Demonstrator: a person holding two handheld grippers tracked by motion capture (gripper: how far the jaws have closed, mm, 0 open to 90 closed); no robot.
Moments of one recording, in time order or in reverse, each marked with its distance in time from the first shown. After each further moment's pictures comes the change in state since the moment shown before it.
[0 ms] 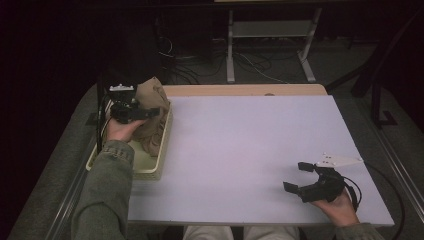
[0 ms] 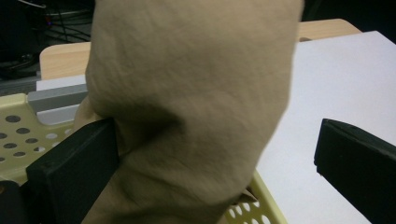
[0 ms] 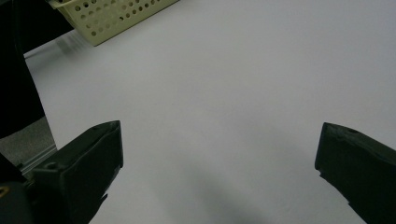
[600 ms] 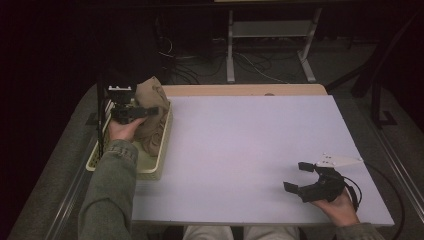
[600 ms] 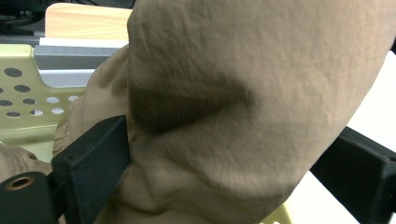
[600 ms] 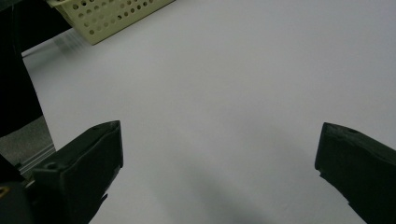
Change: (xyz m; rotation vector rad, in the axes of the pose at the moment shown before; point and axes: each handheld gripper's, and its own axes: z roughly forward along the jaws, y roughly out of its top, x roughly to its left) left arm 0.014 -0.005 0.011 0.045 0.015 -0.164; right arm -0.001 0.000 0.000 0.005 -0.005 -0.001
